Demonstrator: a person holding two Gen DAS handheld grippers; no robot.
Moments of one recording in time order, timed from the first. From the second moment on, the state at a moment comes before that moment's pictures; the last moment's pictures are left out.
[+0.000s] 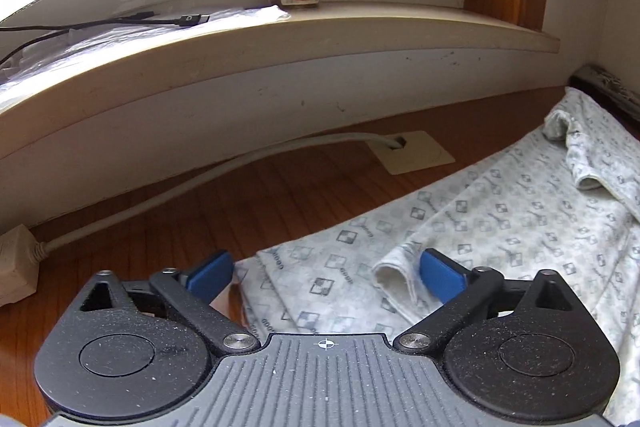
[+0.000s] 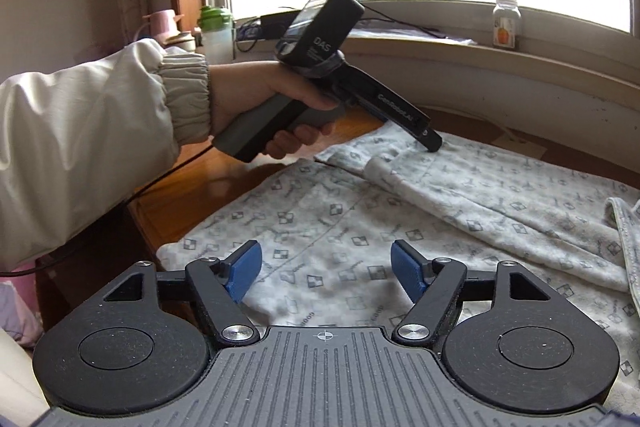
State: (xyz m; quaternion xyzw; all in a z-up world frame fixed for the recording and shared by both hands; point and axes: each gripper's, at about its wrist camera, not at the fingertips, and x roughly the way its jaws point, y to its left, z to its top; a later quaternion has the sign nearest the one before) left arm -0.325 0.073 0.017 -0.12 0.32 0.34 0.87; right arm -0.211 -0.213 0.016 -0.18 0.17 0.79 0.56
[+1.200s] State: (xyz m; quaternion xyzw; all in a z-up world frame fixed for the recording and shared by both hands) left arm -0.313 0.063 0.016 -0.13 0.34 0.31 0.88; right arm -0.234 -0.214 0.005 -0.22 0.14 0.82 0.52
